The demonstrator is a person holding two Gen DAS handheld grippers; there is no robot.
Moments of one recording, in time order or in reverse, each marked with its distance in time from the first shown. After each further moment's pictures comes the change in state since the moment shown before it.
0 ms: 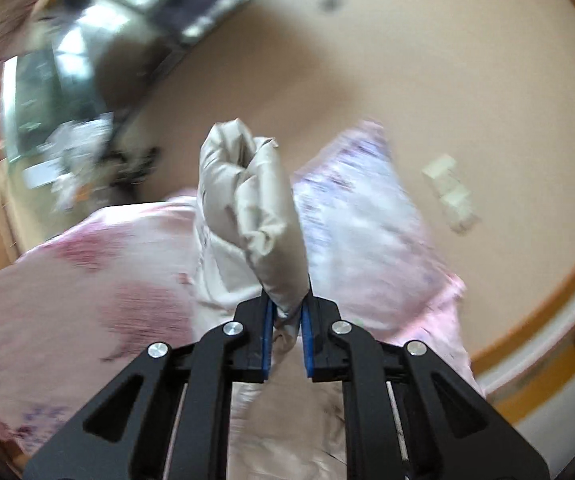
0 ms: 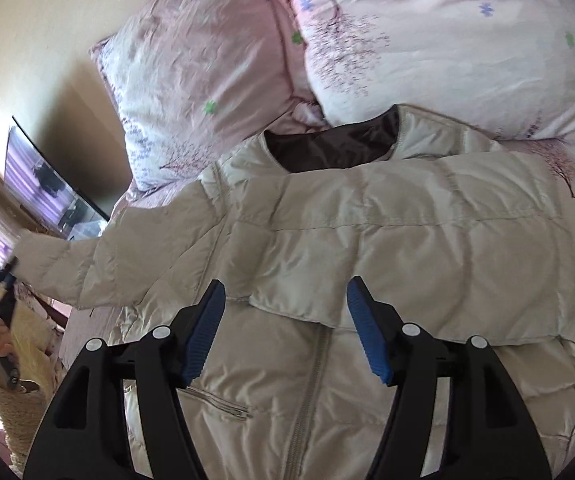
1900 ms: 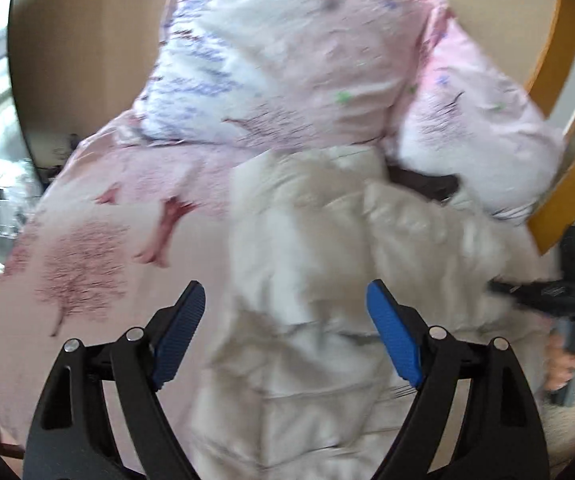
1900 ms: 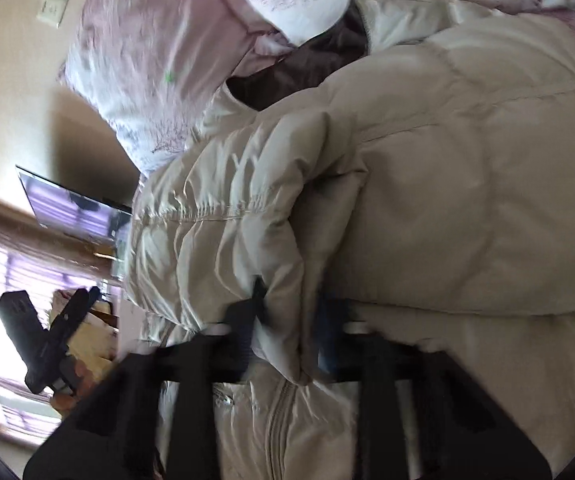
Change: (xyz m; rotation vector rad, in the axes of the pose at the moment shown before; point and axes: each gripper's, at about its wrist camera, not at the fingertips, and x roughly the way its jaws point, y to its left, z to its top) left arm 0.117 -0.068 -0.173 0.654 0.487 0.234; right arm 0.048 -0.040 -0.008 0.161 0.177 0.180
